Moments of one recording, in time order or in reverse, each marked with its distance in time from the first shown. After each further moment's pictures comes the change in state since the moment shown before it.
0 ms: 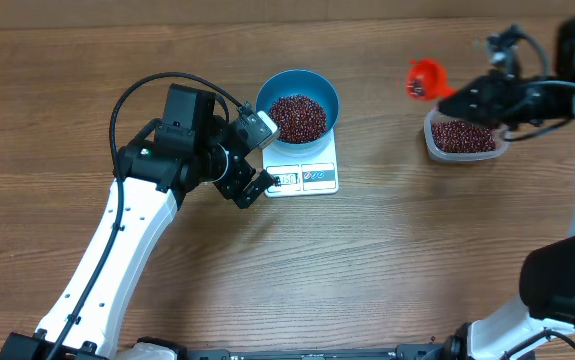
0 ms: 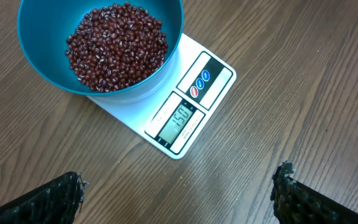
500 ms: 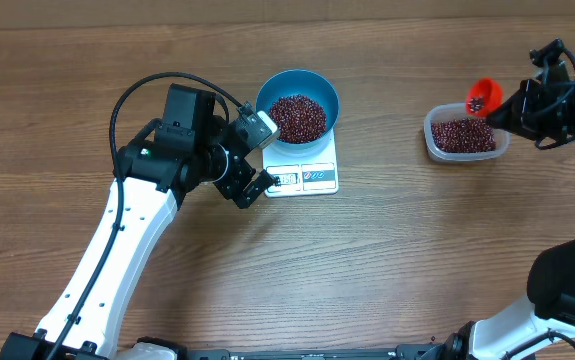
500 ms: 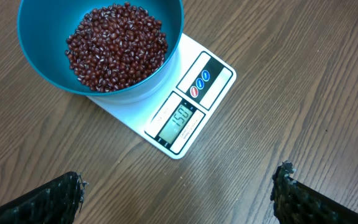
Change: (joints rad) left arm 0.000 0.000 0.000 0.000 0.000 0.000; right arm -0.101 0.000 -0.006 0.051 0.360 0.107
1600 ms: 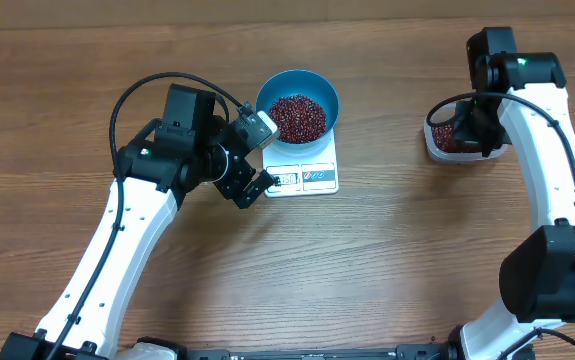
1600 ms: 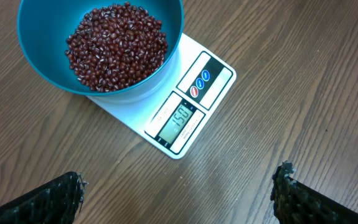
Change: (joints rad) left arm 0.000 0.000 0.000 0.000 0.000 0.000; right arm 0.359 0.000 -0.201 0.178 0.845 0.351
